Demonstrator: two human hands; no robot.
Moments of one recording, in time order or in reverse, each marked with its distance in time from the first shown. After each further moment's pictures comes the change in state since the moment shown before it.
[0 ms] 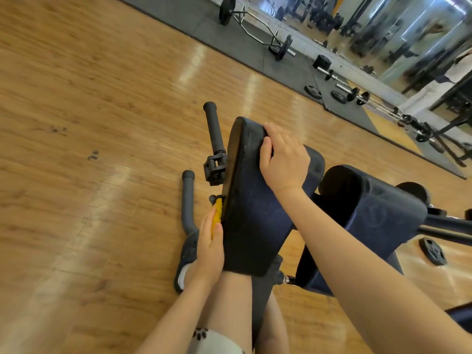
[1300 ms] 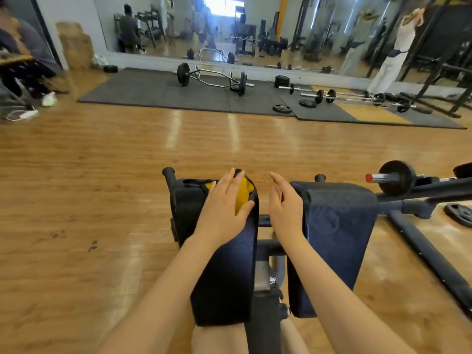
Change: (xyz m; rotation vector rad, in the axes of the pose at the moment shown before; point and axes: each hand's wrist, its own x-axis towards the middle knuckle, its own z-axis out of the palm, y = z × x) left_hand 0.055 0.170 0.115 1.105 -0.386 0.768; right_hand -0.030 0.084 -0.081 0.638 0.095 0.652
